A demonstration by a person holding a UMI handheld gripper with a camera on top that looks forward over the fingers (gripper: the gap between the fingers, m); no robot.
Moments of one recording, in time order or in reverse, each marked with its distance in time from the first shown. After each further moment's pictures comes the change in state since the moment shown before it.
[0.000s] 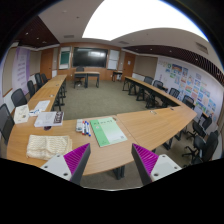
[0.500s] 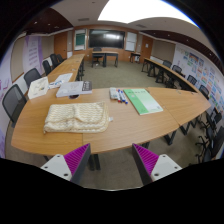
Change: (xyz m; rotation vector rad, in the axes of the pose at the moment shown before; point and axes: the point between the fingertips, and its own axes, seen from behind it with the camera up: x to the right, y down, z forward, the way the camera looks) arm -0.188 0.153 -0.003 -0.206 -0.164 -0.053
